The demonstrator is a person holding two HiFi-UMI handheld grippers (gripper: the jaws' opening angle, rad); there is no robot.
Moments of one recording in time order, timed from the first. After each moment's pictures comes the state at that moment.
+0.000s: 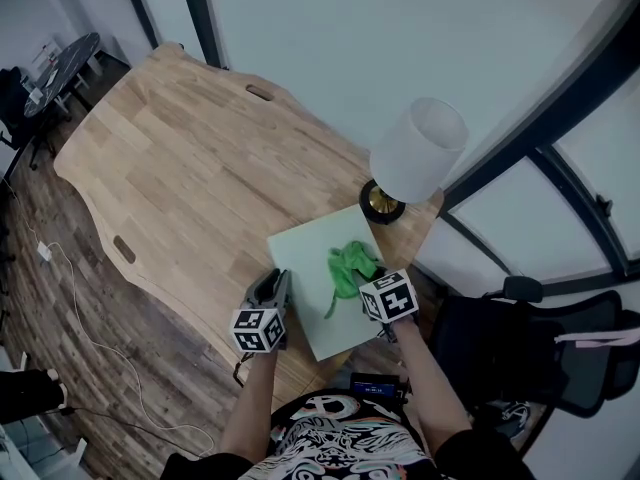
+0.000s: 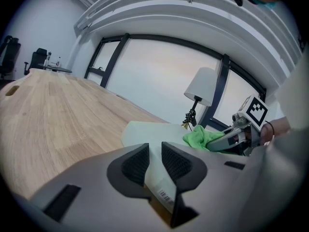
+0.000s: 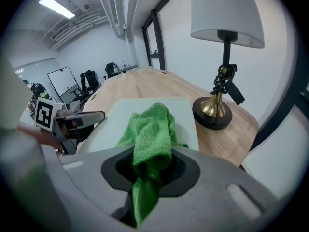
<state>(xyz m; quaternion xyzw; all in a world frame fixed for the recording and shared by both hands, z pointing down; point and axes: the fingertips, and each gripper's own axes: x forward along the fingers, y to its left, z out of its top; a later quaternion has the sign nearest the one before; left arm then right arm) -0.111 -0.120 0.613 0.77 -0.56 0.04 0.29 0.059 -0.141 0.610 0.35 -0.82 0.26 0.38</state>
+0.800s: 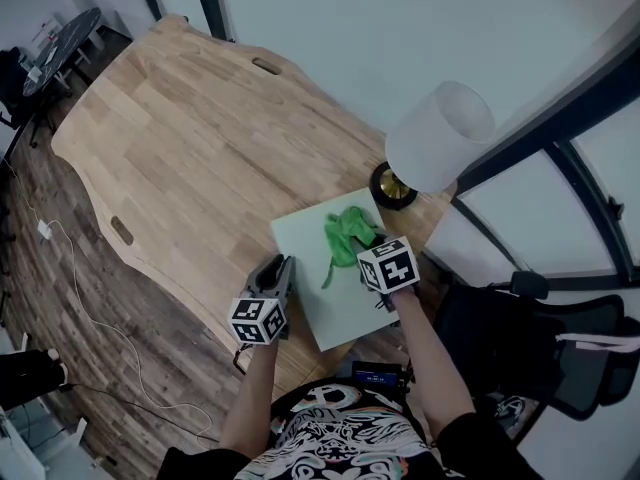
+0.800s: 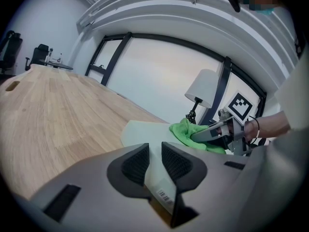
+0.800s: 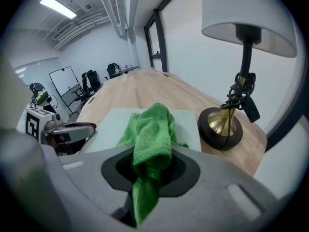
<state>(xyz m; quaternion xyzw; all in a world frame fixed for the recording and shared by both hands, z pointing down) -0.111 -0.120 0.611 0.77 -0.56 0.03 0.31 0.033 -0.187 0.607 0.34 -0.83 0.25 0.37</state>
